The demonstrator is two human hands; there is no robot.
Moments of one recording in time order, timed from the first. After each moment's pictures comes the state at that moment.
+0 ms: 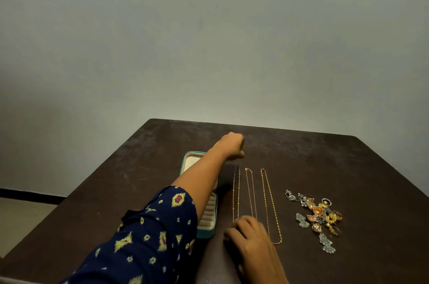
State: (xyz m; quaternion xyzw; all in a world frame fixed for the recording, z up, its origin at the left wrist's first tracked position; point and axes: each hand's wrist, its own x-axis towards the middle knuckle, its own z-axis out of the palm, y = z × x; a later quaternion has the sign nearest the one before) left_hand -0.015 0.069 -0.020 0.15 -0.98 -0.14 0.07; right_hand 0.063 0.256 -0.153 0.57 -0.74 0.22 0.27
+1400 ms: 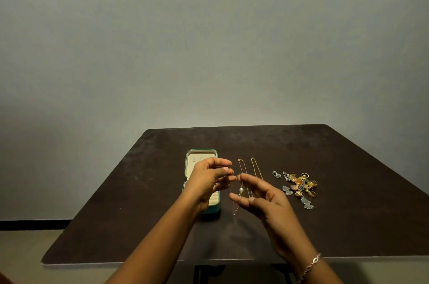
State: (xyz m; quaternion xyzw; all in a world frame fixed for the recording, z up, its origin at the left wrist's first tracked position) left_hand 0.189 0.162 0.004 0.19 -0.63 -0.73 0.17; right_hand 0.154 0.304 -0.022 0.24 -0.54 0.76 -0.26
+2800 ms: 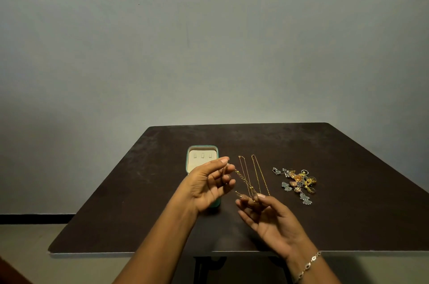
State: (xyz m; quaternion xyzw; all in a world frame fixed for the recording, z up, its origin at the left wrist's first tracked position) left_hand 0.204 0.170 0.007 0.19 -0.43 -0.88 0.11; right_hand 0.133 0.312 -0.064 0.05 -0.36 0.82 -0.44
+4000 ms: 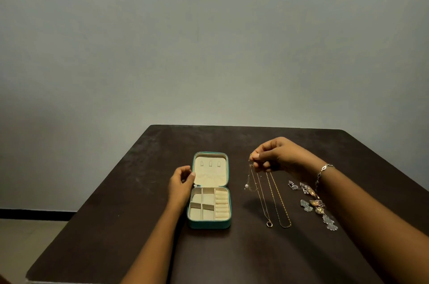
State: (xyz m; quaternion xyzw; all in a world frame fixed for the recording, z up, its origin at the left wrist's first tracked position) left_hand 0.143 0.035 -0.102 0.31 -0.68 -0.57 0.35; right_hand 0.037 0.244 0.042 0.32 -0.75 0.50 -0.30
